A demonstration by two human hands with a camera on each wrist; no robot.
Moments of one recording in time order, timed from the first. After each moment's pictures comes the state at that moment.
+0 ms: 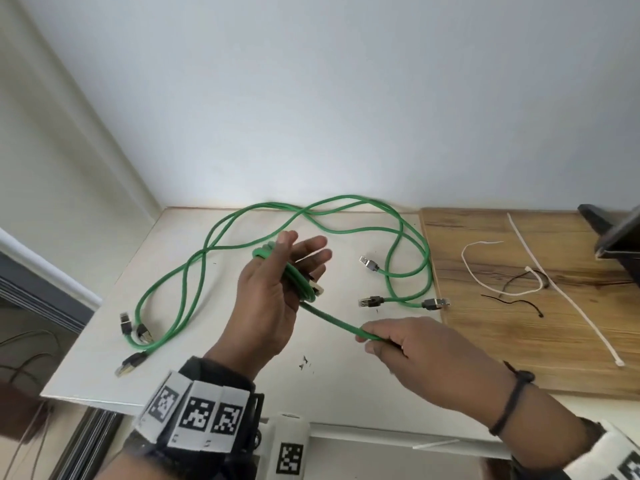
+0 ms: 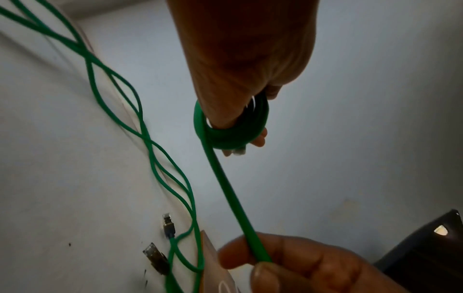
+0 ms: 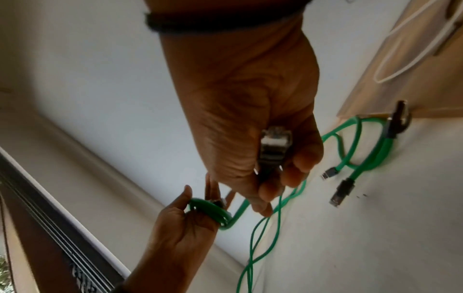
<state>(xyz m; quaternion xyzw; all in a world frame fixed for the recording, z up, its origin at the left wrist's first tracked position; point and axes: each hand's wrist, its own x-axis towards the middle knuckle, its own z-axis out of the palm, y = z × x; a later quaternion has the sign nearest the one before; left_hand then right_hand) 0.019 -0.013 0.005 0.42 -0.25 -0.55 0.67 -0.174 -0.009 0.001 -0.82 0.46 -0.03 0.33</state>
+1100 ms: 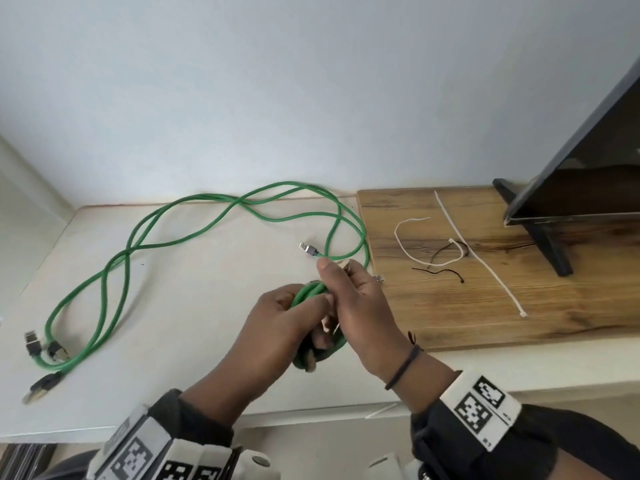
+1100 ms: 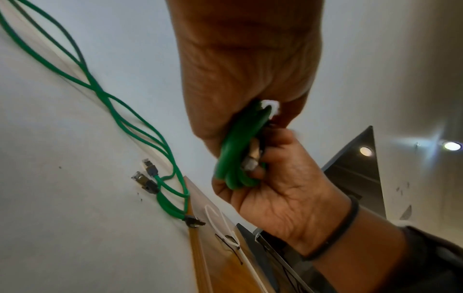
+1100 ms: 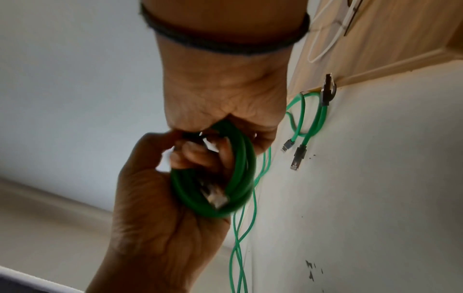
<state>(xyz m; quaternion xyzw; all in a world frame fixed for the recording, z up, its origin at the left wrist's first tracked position) -0.042 0.014 -0.010 0.51 -0.47 -0.61 0.39 -0.162 -0.018 -0.027 -0.45 0.47 -0.45 0.62</state>
